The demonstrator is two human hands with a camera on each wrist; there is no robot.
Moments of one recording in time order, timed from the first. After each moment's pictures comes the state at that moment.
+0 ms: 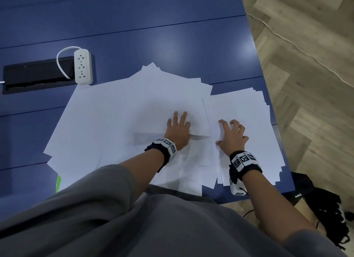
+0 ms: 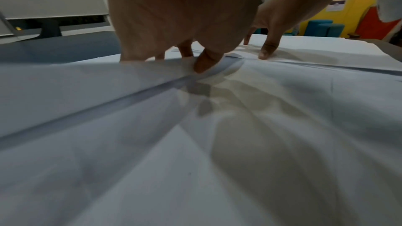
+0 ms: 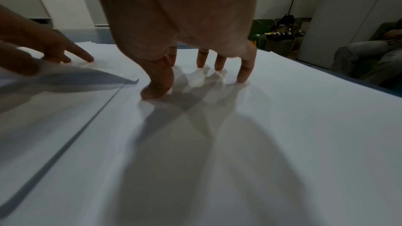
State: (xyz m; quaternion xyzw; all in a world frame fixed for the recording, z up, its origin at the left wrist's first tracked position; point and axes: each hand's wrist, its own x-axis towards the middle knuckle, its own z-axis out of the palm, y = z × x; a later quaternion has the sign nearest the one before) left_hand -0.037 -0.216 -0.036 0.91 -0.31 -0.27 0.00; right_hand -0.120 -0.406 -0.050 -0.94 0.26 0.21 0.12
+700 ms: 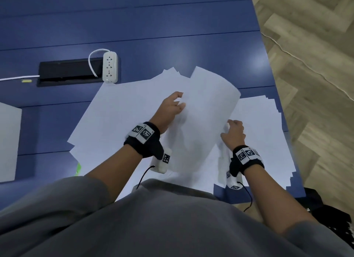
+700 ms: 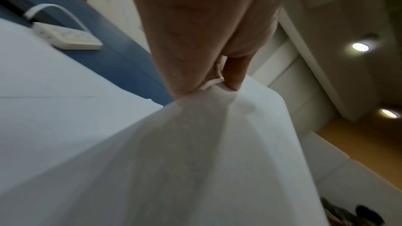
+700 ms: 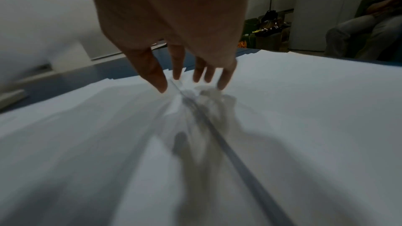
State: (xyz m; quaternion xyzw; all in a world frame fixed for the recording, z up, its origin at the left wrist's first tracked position) left_hand 0.003 -0.136 0.075 0.66 -0.03 -0.31 0.68; right_hand -0.093 -0.364 -0.018 -0.87 0.30 0.17 0.34
